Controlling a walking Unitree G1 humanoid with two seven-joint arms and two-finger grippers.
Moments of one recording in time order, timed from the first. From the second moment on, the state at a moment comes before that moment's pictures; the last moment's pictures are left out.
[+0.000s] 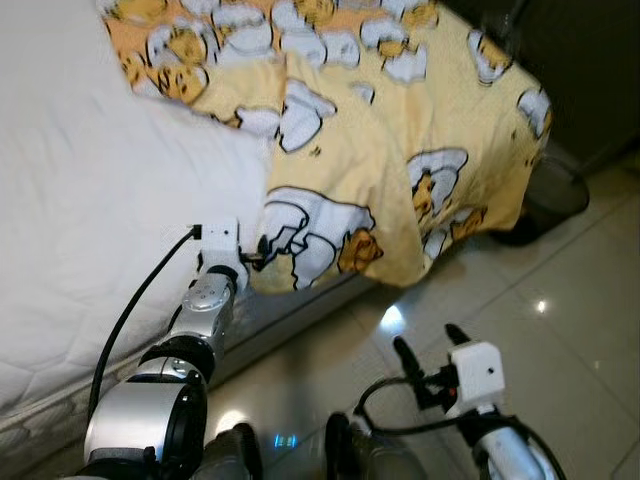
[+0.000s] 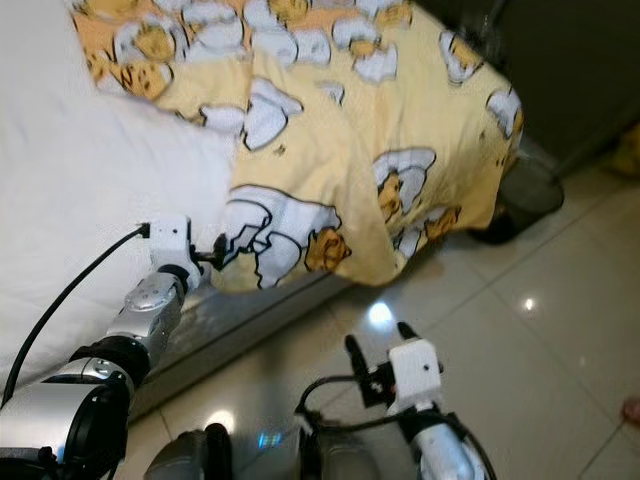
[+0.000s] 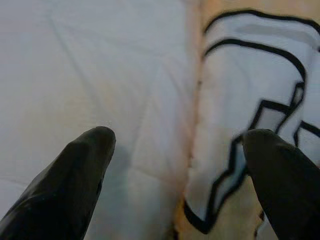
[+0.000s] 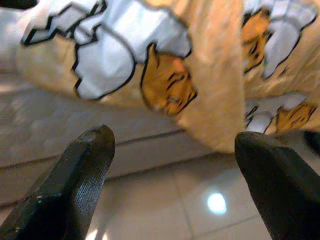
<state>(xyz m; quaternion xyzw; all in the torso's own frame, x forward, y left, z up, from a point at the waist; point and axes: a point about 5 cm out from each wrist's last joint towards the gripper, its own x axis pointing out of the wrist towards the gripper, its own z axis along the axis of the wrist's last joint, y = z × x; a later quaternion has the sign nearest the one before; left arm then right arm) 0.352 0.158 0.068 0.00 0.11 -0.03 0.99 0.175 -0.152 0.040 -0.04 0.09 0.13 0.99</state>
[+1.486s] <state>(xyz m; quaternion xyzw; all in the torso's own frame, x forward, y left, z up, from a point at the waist) 0.355 0.130 0.073 0.03 0.09 0.01 1.00 0.135 -0.158 0.053 -0.06 0.16 0.13 0.98</state>
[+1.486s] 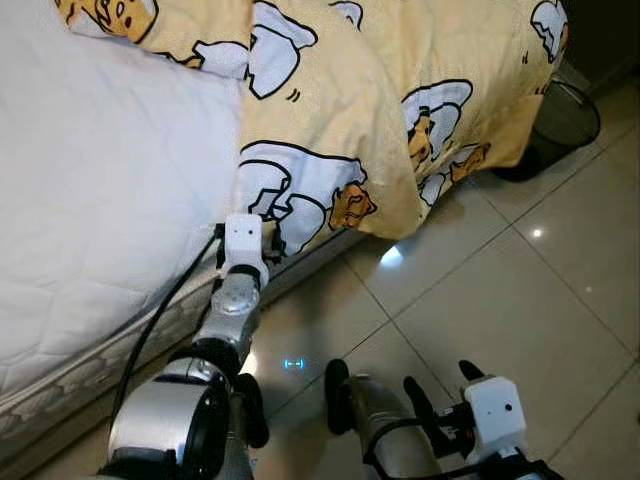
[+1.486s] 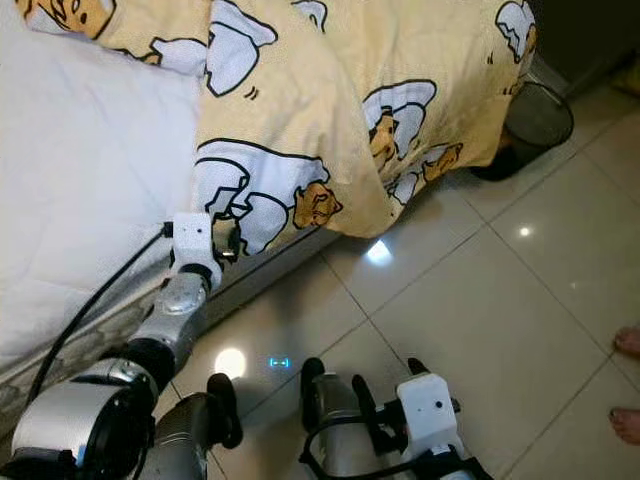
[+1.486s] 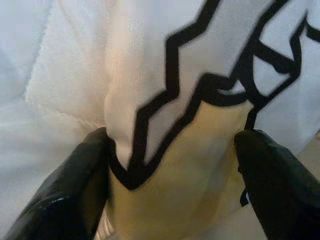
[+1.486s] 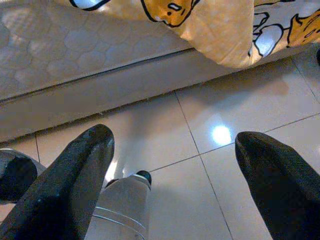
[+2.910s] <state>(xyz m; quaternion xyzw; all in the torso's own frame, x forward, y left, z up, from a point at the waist) 0.344 0.134 0.053 0.03 0.15 -0.07 0.99 0.157 -0.154 0.049 -0.06 0.17 0.19 0.97</state>
